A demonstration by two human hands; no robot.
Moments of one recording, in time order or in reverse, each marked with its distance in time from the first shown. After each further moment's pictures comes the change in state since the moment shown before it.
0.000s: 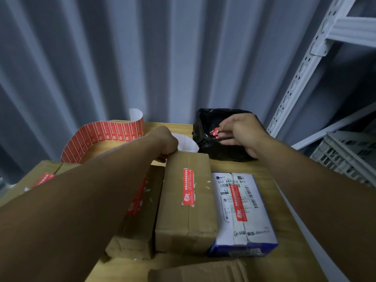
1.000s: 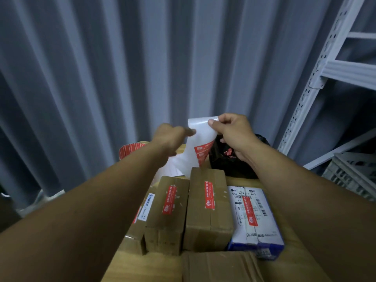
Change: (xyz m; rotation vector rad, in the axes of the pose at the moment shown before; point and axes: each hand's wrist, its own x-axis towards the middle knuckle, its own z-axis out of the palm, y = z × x) left_hand -0.117 0.022 -0.067 -0.464 0.297 0.142; right_hand -0.065 -0.086 0.052 0.033 0.008 -0.337
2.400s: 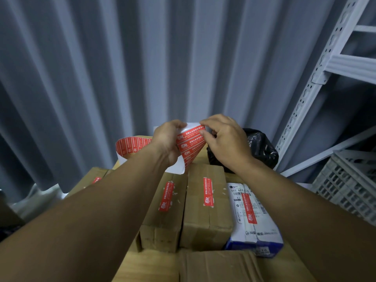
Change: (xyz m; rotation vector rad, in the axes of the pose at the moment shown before) left_hand 0.014 -0.019 0.017 -0.689 -0.117 -0.197; right_hand -0.024 0.026 0.014 -0.663 0.059 -0.599
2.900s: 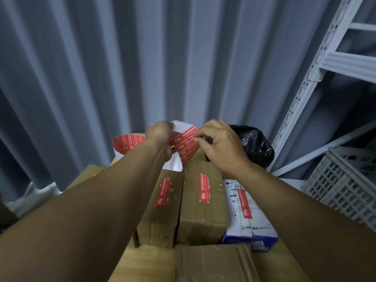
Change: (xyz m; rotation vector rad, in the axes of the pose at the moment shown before) left_hand 0.005 -0.001 0.001 0.022 0.190 0.034; right_hand -0.016 0.004 0.003 0.116 -0.045 -0.057
